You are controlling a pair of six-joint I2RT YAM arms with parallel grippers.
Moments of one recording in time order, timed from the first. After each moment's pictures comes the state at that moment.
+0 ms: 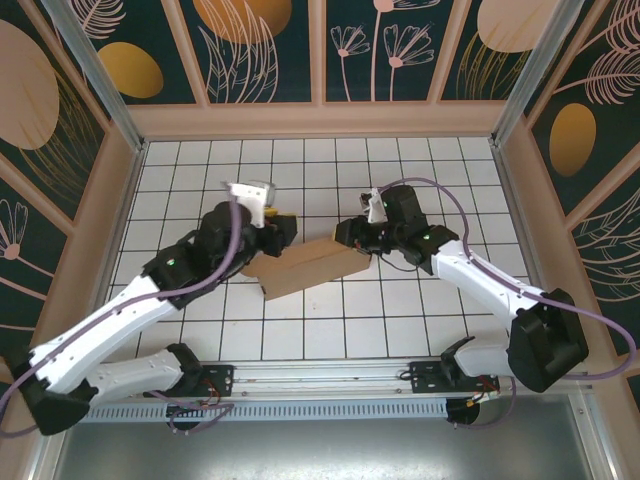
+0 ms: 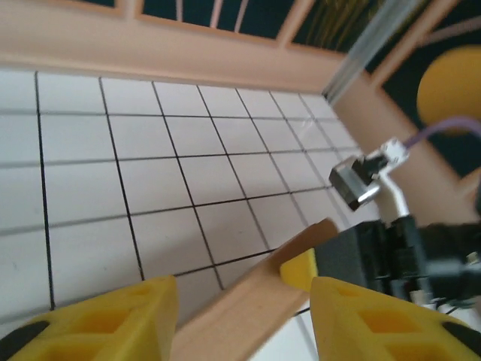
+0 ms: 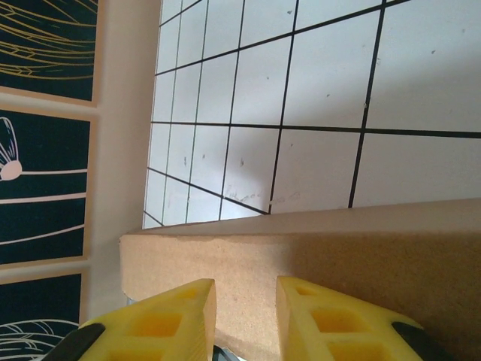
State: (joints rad) left arm -0.86 0.94 1.05 -0.51 -0.25 -0.66; right arm 0.58 1.30 0.88 -0.23 -0.53 0.81
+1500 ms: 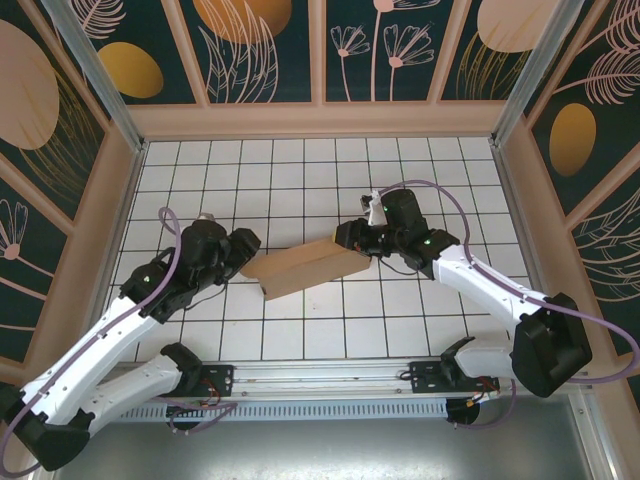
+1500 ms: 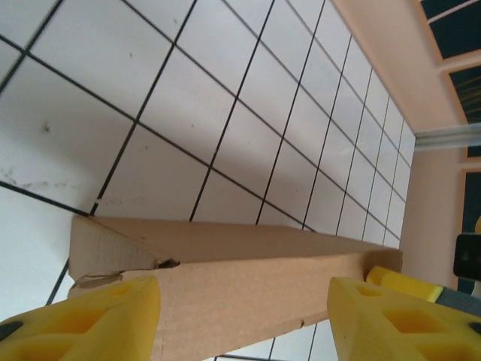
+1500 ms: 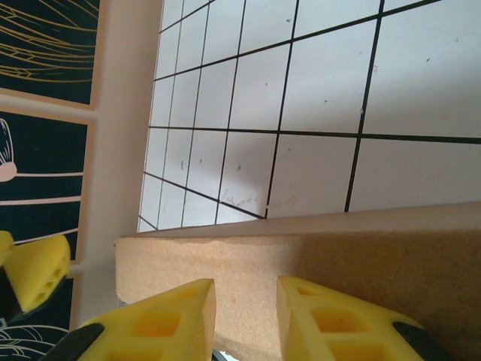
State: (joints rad) left arm -0.66 0.86 0.89 -0.74 -0.11 -1.25; right arm 0.59 1.27 0.85 -0.20 -0.49 0.81
